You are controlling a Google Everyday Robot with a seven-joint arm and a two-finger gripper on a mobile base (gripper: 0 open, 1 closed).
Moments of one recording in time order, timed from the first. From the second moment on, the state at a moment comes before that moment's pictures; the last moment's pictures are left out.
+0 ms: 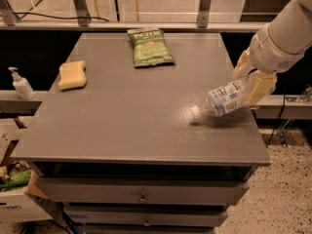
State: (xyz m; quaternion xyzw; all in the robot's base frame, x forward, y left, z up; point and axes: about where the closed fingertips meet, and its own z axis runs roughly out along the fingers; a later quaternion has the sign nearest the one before) arm 0.560 -0.220 0.893 -0.75 0.63 -0.07 0.19
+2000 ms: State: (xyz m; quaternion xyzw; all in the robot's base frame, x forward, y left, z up) arm 0.748 -0.142 0.873 -0.75 0.56 -0.11 0.33
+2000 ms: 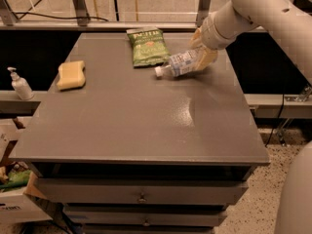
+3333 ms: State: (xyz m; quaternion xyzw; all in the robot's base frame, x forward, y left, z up) arm 0.781 -0.131 0.877 -0.78 0.52 -0.11 0.33
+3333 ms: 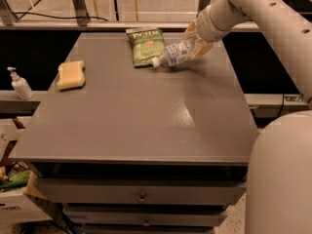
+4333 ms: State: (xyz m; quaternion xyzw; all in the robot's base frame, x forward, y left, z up) arm 0.777 -0.131 0.867 -0.78 0.52 -0.09 0.32
